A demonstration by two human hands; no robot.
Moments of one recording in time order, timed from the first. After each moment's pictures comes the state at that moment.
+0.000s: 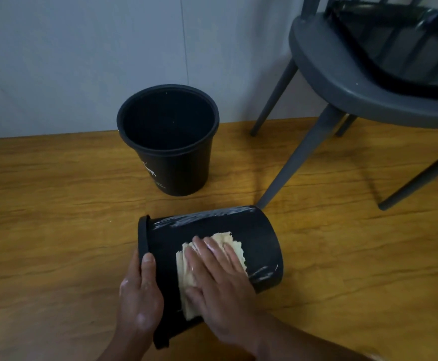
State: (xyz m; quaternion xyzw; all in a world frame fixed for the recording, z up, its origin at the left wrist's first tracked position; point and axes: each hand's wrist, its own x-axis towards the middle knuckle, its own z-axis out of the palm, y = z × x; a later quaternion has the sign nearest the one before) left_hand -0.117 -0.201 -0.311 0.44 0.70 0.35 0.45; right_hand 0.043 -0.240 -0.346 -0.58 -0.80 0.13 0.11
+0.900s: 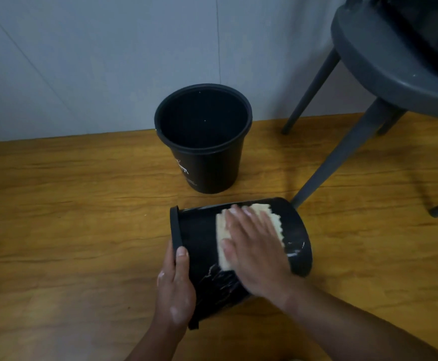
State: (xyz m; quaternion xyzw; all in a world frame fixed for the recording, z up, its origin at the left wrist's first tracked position) left_hand -0.120 -0.204 -0.312 0.42 0.68 0.37 0.48; right_hand 0.050 -0.179 -0.332 -0.64 -0.75 0.12 0.07
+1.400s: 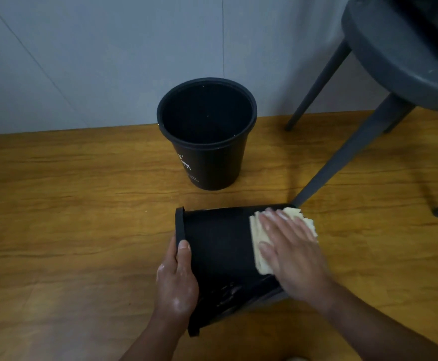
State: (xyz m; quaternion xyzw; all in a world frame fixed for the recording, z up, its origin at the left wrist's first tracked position) left_hand -0.123 -0.196 -0.315 0.40 0.68 0.37 0.50; right_hand 0.112 -0.201 -0.351 -0.66 -0.75 0.10 0.03
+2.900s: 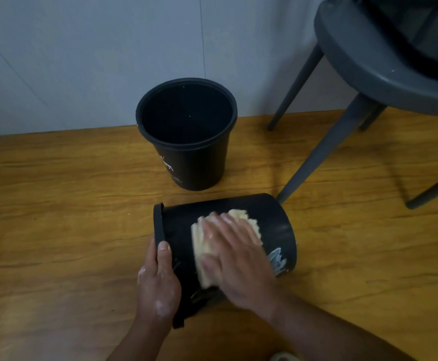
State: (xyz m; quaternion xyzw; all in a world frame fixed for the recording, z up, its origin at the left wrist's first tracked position) left_hand -0.116 -0.198 -0.306 0.42 0.70 0.36 0.46; right_hand 0.048 -0.200 -0.343 -0.61 -0.77 0.13 0.09
